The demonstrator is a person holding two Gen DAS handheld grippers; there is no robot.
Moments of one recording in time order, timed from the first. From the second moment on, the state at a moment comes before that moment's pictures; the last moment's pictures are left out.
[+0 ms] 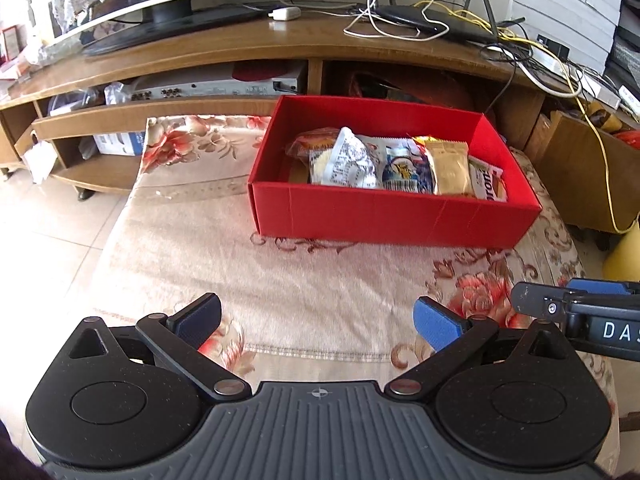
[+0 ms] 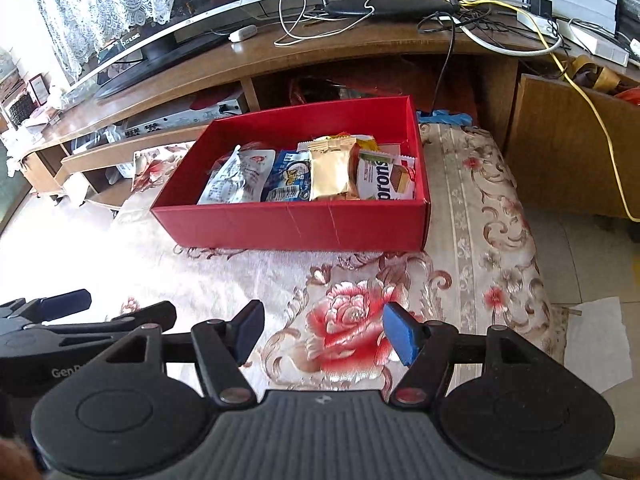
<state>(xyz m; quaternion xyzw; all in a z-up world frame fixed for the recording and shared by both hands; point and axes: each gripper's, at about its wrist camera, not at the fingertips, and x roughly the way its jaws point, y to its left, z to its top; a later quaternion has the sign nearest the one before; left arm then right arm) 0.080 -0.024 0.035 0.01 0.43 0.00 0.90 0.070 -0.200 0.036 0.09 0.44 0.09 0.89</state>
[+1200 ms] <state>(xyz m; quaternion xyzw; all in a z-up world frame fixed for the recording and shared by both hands) 0.041 -0.026 0.037 0.00 0.46 -0.01 0.89 0.023 -0.196 0.039 0.09 0.44 0.10 0.89</state>
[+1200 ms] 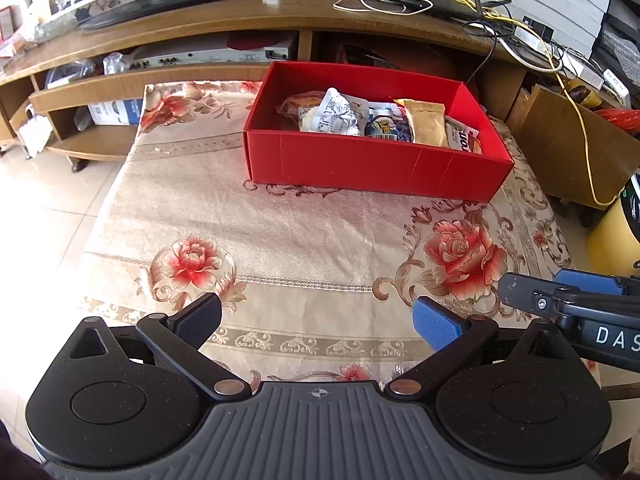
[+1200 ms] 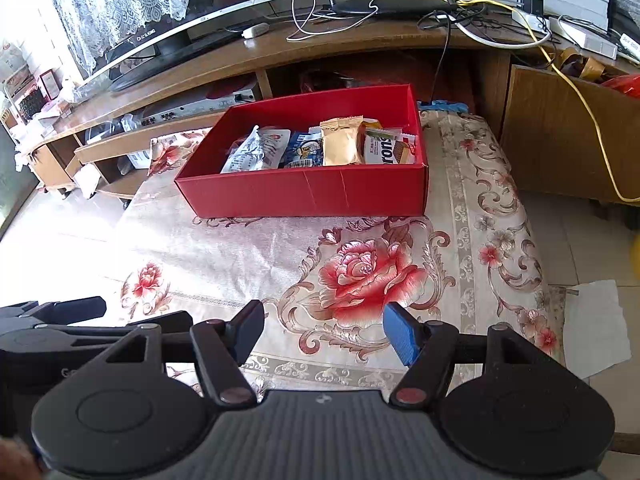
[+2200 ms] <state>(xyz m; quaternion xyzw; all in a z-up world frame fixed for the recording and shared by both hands) 0.038 -0.022 0.036 0.00 0.45 -0.01 0.89 0.023 -0.194 0.037 0.09 0.44 0.11 0.89</state>
